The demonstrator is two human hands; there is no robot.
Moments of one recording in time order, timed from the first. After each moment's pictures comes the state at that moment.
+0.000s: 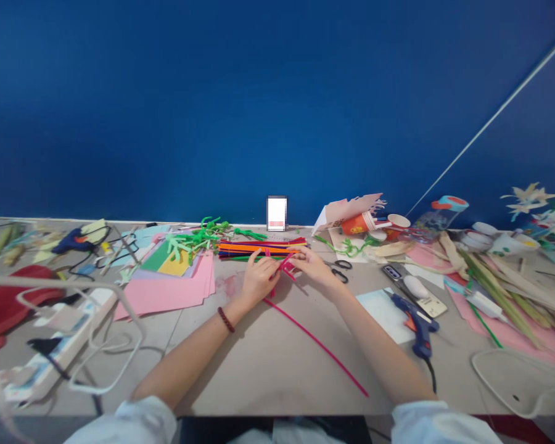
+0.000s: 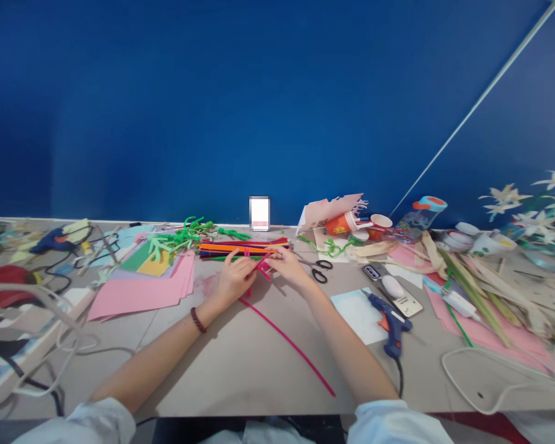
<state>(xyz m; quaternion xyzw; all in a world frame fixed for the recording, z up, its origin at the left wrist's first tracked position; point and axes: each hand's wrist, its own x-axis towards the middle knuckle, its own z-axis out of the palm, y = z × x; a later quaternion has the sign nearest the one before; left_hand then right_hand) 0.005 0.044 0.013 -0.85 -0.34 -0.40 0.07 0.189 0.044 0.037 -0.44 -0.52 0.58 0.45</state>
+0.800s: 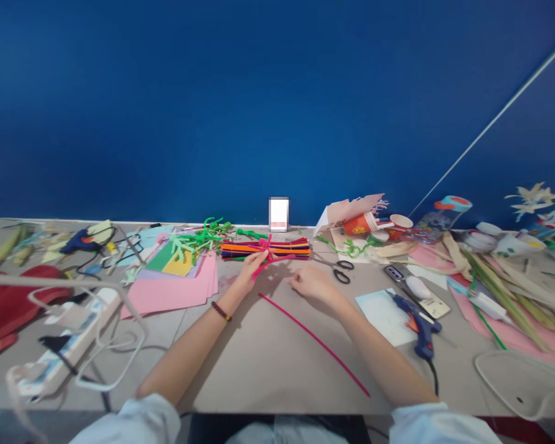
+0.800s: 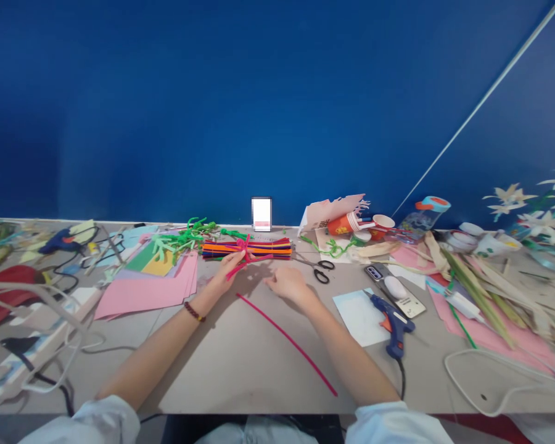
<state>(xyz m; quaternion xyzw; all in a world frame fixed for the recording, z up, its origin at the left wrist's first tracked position) -0.007 0.069 0.010 -0.47 -0.37 -0.53 -0.60 0.179 0.019 0.050 -0.62 -0.74 0.24 0.11</state>
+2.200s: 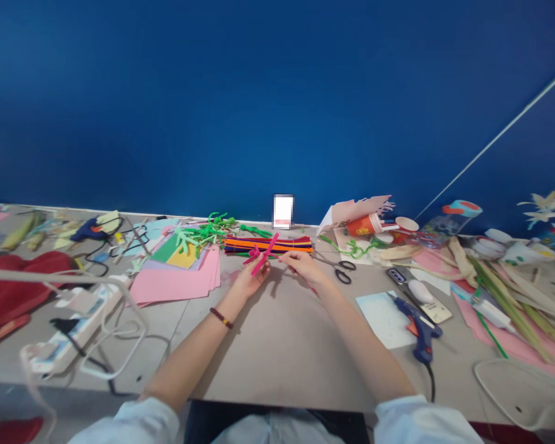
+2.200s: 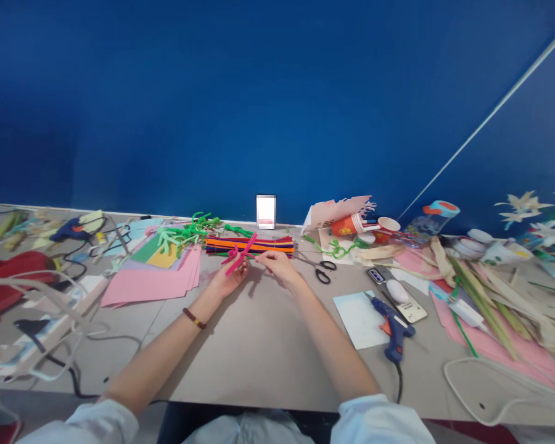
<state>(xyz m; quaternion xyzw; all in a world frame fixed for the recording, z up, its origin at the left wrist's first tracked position) -0.010 0.053 0.006 -0.15 -0.33 -0.53 -0.77 0.157 0.049 0.035 -0.48 -0.50 0.59 0.42</state>
